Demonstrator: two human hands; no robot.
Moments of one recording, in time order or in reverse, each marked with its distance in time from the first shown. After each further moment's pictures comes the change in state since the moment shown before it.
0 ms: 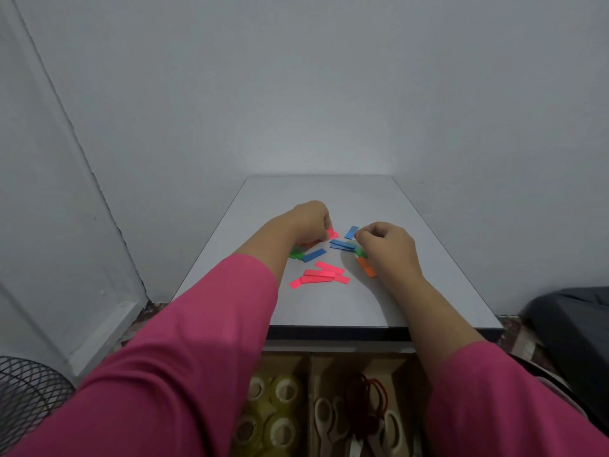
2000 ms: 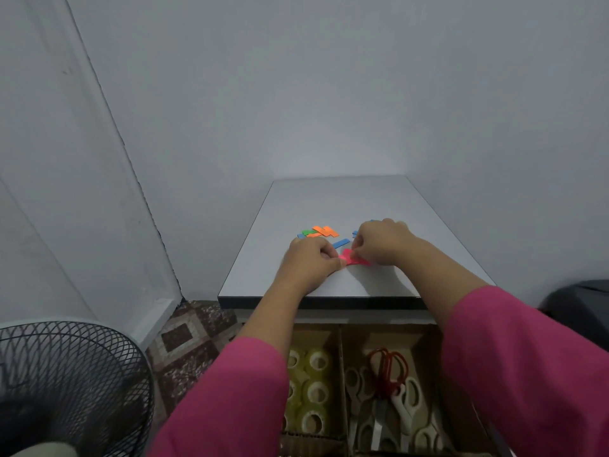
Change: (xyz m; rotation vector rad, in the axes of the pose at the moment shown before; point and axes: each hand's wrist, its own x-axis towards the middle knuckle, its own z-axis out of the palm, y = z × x) left_hand -0.118 -0.025 0.043 -0.363 0.347 -0.048; right_hand -0.021 -0.053 0.004 -0.953 -0.424 -0.262
